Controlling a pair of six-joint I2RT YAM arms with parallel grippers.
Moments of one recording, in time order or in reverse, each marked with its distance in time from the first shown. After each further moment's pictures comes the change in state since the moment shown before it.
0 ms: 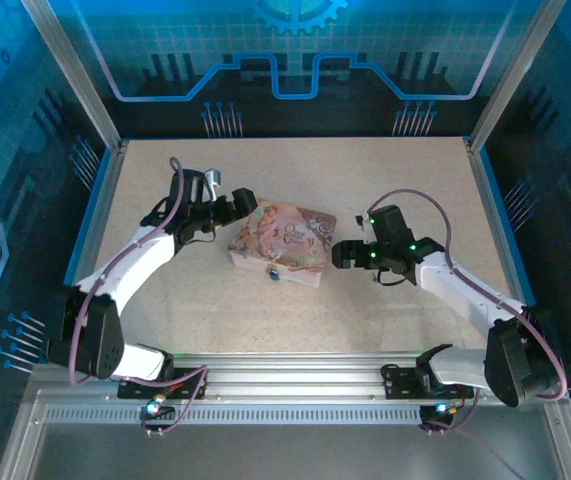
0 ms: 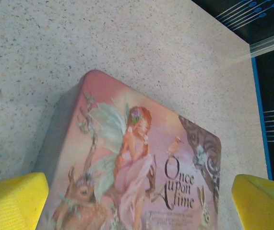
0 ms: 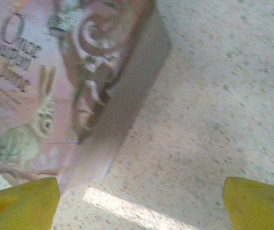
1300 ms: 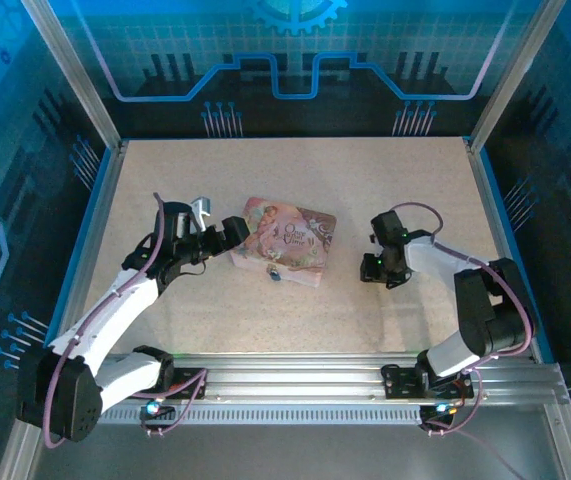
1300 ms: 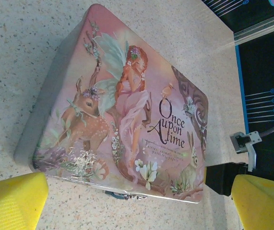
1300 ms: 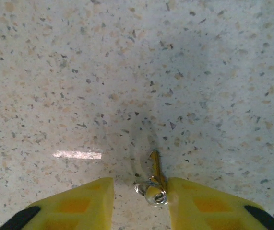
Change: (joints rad) left arm -0.027 -0.293 -0.236 -0.022 0.030 -0.078; right arm -0.113 0.283 0.011 -0.122 0.087 0.004
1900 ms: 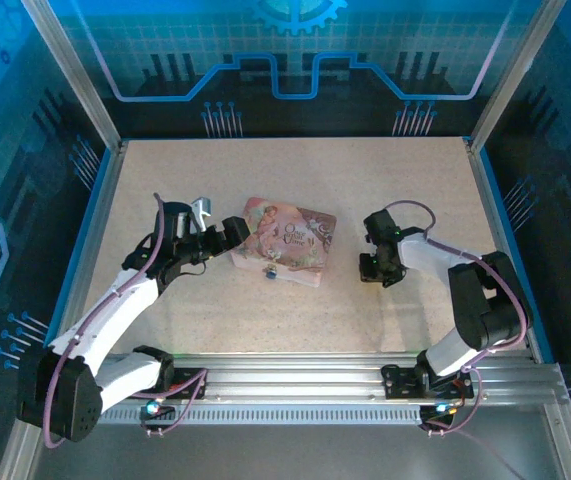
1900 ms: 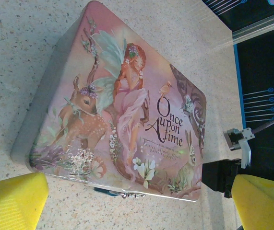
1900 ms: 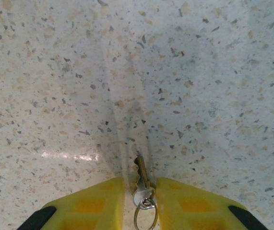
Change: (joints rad) left arm 0.000 0.000 0.000 0.000 0.007 -0.003; right arm 0.037 0.039 0.034 -0.018 0.048 0.000
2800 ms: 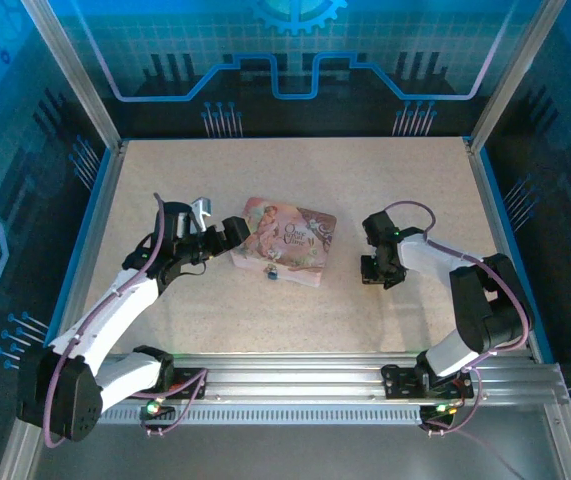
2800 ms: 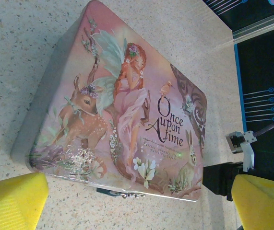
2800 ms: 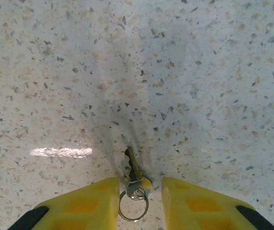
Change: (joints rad) left arm 0.000 0.002 0.000 0.000 0.000 0.000; right arm 0.013 -0.018 0.001 -0.048 0.047 0.018
